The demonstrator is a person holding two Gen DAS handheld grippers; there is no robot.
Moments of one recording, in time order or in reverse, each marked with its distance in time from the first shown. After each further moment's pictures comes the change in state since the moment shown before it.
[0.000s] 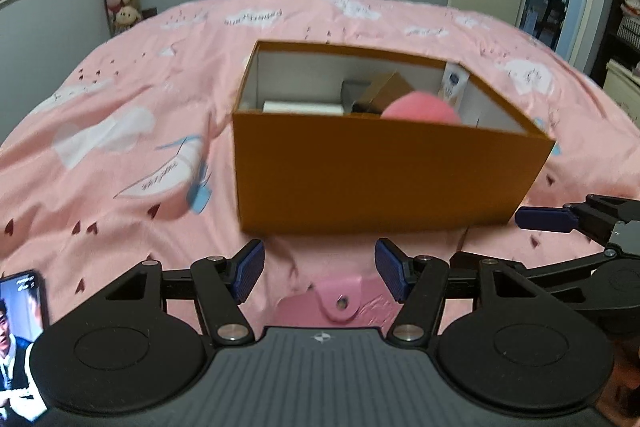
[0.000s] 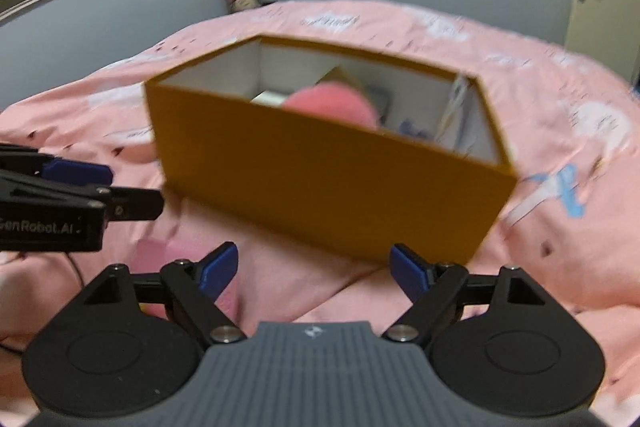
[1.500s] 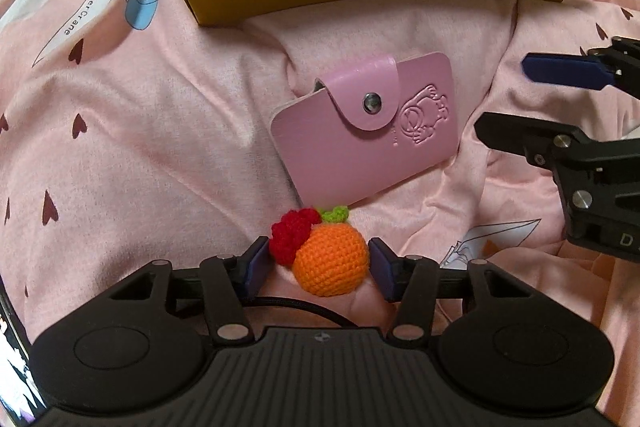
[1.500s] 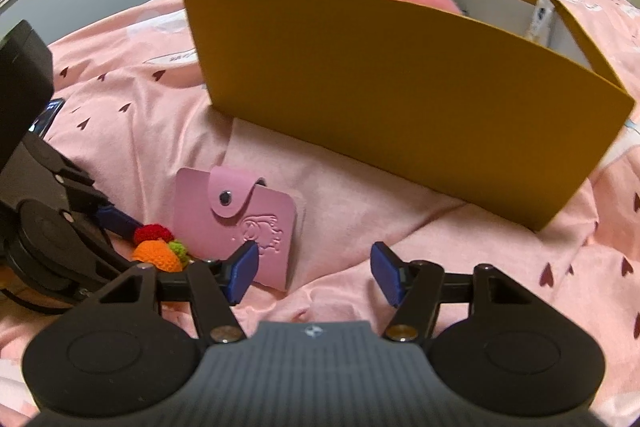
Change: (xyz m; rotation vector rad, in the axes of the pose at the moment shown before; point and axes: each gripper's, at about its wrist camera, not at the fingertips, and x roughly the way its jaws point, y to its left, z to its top) left arm 0.078 0.002 -0.038 0.186 0.628 0.008; right arm 0.039 0.011 -0.012 -0.035 0.193 0.165
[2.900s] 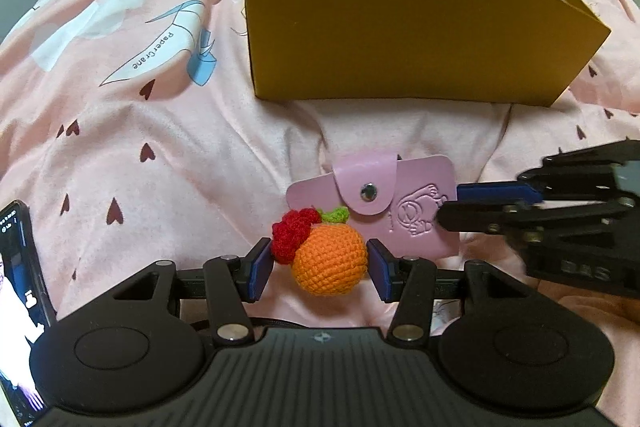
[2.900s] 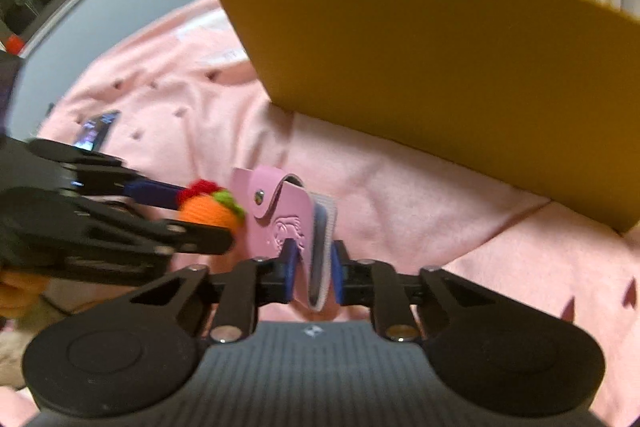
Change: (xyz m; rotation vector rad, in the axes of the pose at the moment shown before) left arm -0.040 0.013 -0.006 -0.164 -0.237 -0.034; right arm 0.011 -0.008 0.014 0.072 0.042 0.257
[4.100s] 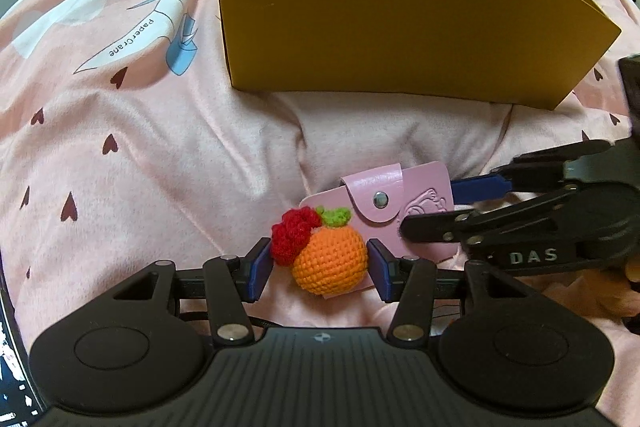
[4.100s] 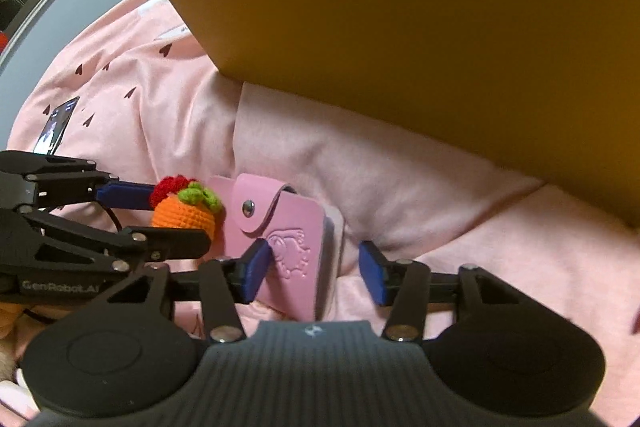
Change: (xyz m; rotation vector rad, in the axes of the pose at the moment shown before) left arm 0.023 -0.009 0.001 -0.039 0.005 0.003; right arm 0.047 -0.042 0.002 0.061 0.134 0.023
